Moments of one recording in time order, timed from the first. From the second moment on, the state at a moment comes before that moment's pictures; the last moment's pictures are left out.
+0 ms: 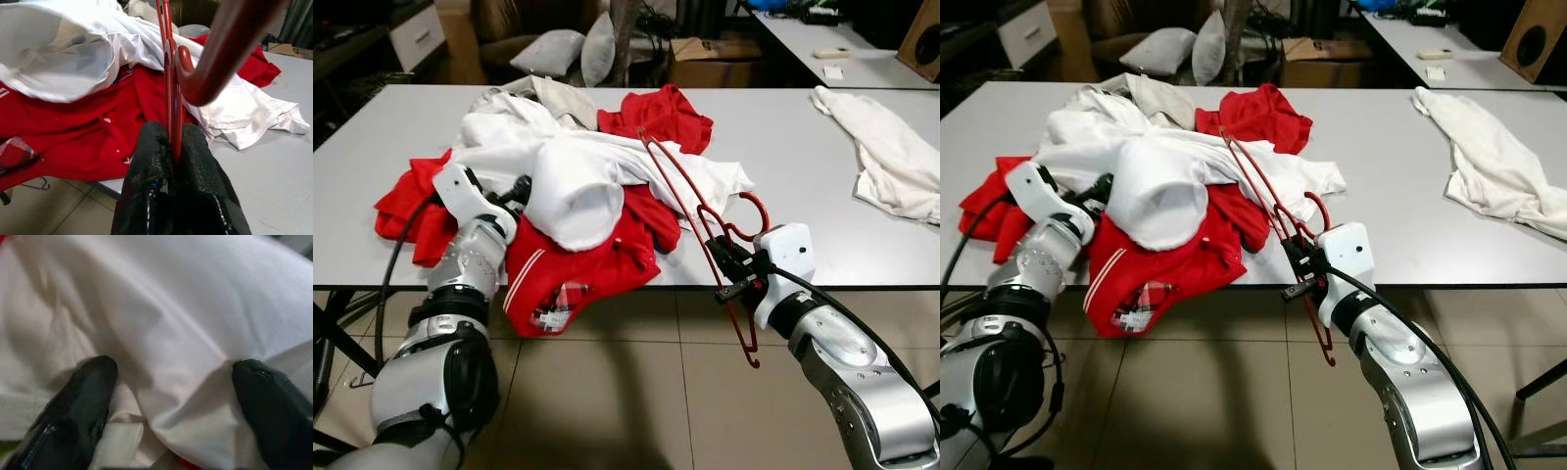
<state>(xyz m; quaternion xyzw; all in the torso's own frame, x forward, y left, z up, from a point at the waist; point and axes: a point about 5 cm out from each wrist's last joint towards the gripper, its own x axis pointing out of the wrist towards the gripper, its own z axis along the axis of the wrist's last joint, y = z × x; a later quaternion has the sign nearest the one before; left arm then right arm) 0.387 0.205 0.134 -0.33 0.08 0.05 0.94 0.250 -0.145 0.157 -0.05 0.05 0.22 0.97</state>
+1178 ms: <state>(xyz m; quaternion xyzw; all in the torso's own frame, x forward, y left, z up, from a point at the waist) 0.388 0.186 0.130 -0.41 0.04 -0.01 0.91 0.248 -0.142 0.157 -0.07 0.04 0.22 0.97</state>
